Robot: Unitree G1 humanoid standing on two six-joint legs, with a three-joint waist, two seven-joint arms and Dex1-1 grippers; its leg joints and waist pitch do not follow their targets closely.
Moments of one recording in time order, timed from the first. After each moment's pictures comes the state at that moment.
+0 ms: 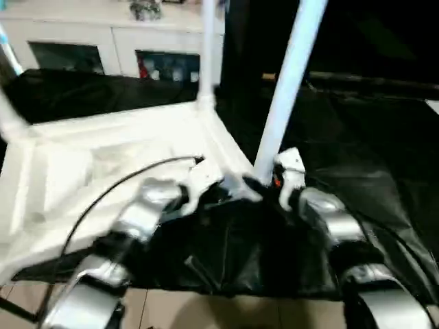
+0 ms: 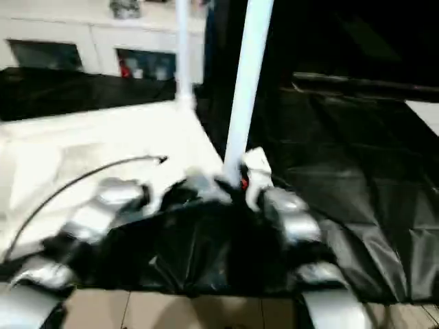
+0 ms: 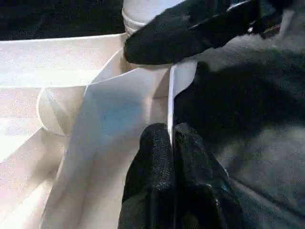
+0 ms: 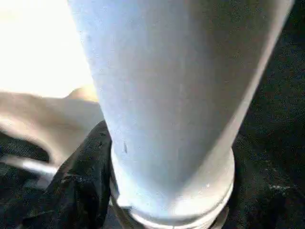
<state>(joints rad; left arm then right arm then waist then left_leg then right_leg) -0.64 0.20 -0.28 0.63 0.09 0.18 -0.81 -0.64 -0.10 -0.02 0.87 0.08 0.06 0.53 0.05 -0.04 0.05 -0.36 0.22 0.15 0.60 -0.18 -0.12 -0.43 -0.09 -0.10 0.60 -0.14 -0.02</state>
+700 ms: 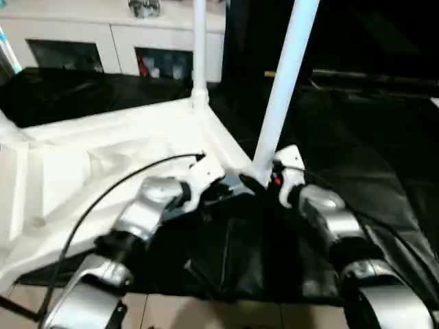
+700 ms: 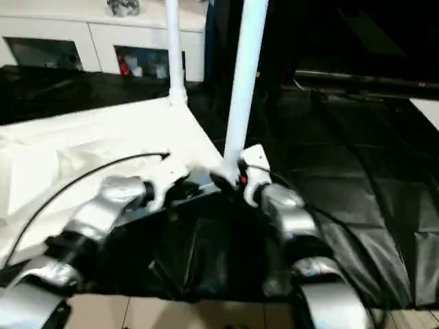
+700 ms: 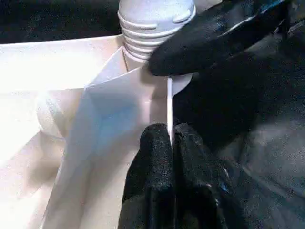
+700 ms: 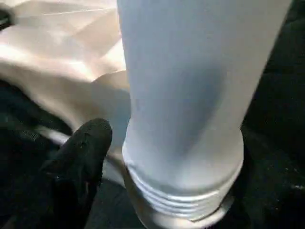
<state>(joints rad) -0.60 0.26 -0.26 0.56 0.07 0.15 -0.93 -0.61 -0.18 0.01 0.84 0.08 0.00 0.82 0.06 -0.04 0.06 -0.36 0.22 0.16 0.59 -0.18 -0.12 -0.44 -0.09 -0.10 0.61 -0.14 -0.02</state>
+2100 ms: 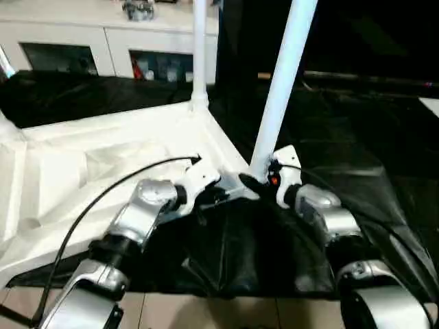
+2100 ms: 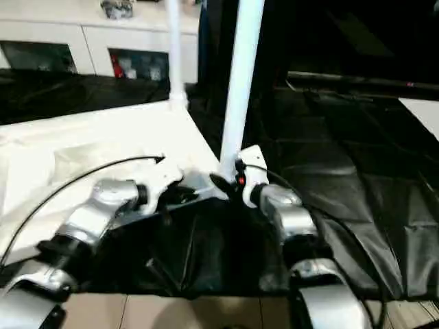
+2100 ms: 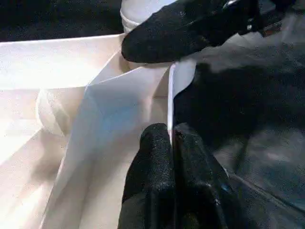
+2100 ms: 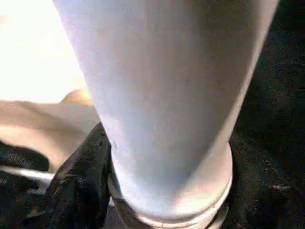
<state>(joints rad) -0.63 0.20 -0.25 0.61 0.11 0.19 -0.82 -0.67 -0.08 -0.03 0.88 0.08 0.11 0.51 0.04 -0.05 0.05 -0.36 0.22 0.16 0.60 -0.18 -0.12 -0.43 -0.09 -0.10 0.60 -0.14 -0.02</state>
